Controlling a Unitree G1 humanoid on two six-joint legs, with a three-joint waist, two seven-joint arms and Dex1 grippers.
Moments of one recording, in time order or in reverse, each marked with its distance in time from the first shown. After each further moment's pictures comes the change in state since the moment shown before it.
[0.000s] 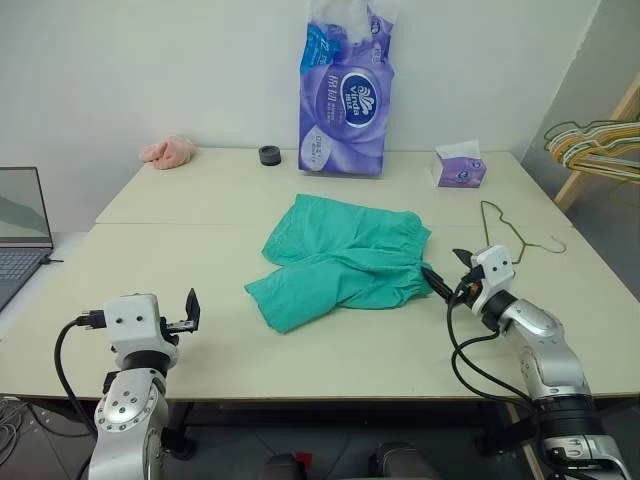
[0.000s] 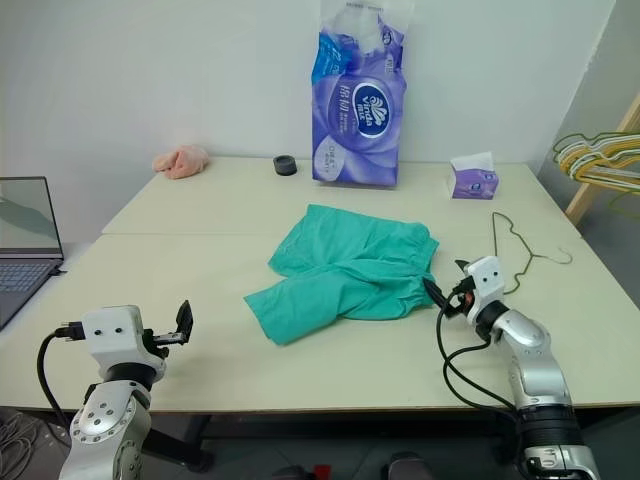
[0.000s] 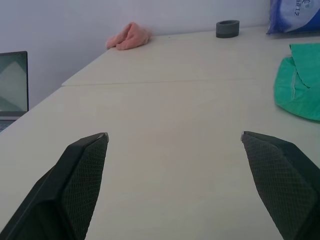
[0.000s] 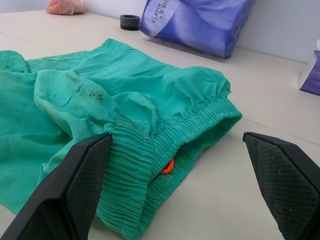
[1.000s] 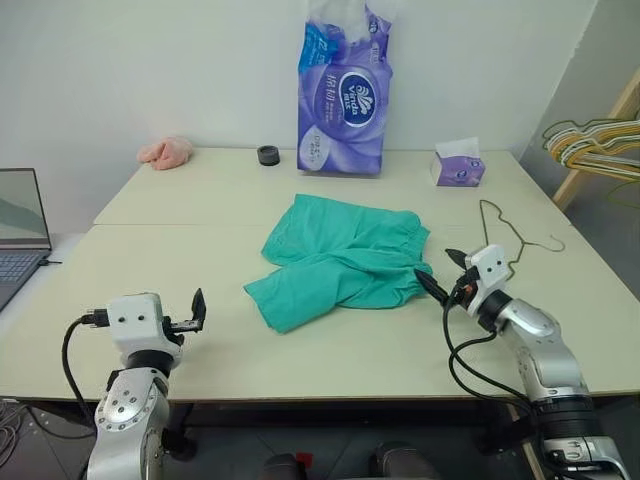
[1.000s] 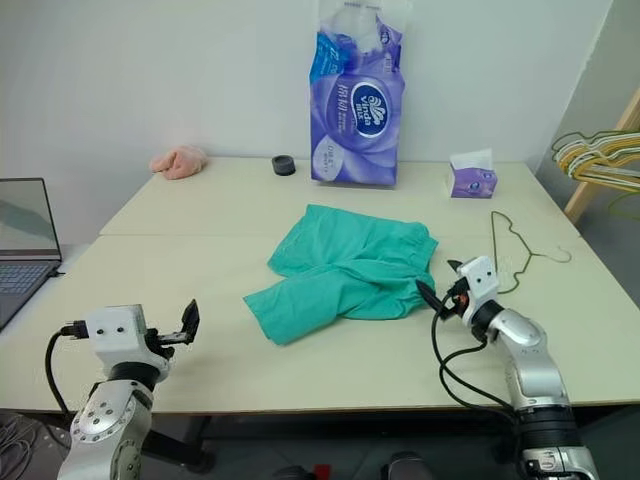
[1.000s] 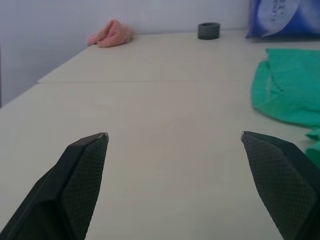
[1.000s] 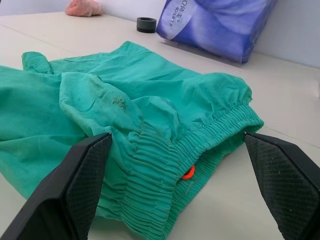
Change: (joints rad) left arm -0.002 0.004 -0.002 -0.004 -0.111 0.018 -0.088; right arm 0.009 -0.003 0.021 -0.049 0.002 0.013 0.046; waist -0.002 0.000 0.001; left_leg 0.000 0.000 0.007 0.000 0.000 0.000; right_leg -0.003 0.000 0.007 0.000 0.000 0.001
